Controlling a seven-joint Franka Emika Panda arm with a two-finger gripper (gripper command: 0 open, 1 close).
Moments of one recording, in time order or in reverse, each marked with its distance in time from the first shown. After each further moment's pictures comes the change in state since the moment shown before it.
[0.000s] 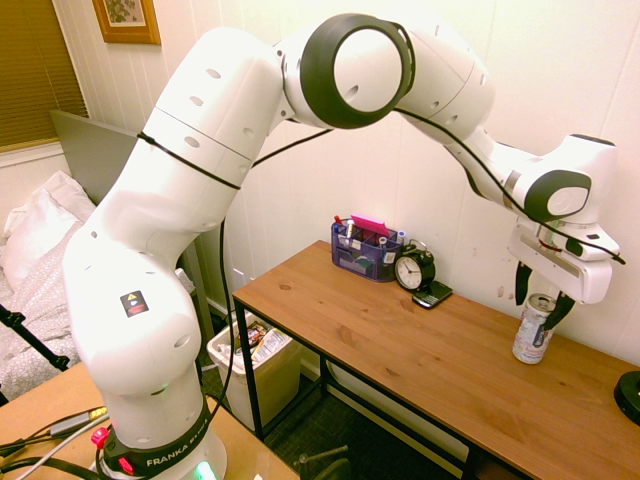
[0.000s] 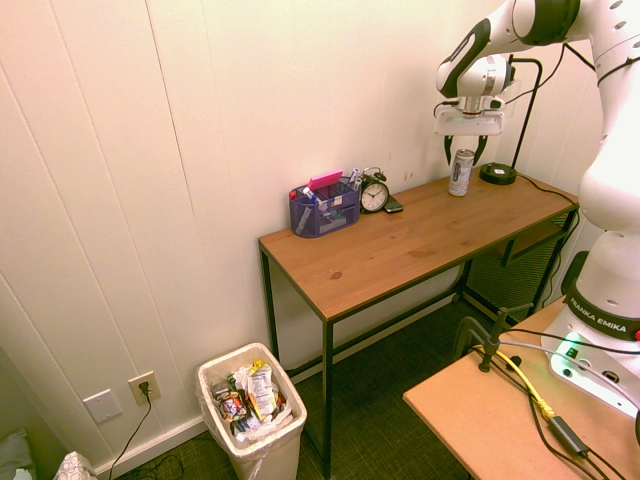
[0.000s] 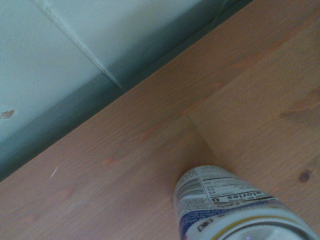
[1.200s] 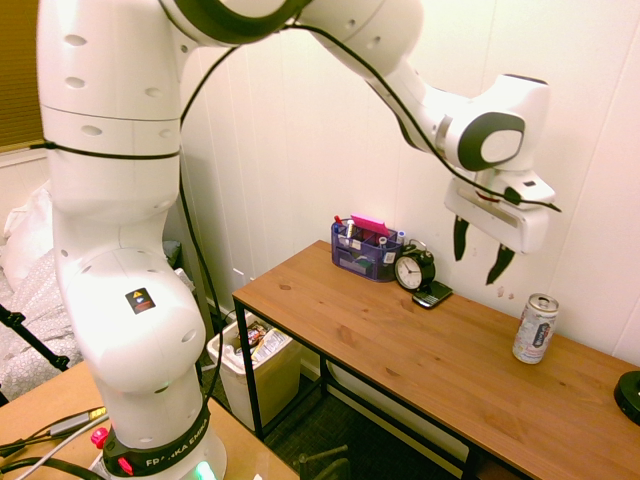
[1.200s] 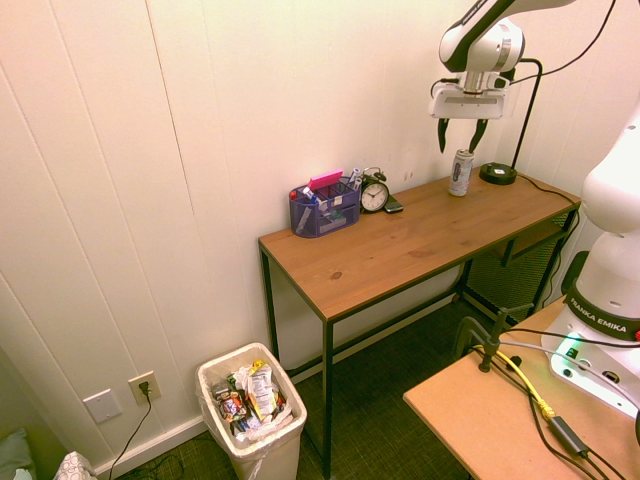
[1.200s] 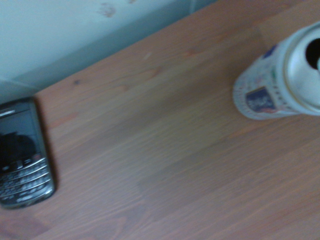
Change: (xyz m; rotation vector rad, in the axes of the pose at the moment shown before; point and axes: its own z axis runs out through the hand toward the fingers) arm -0.081 0.054 -0.054 0.022 -0.047 -0.117
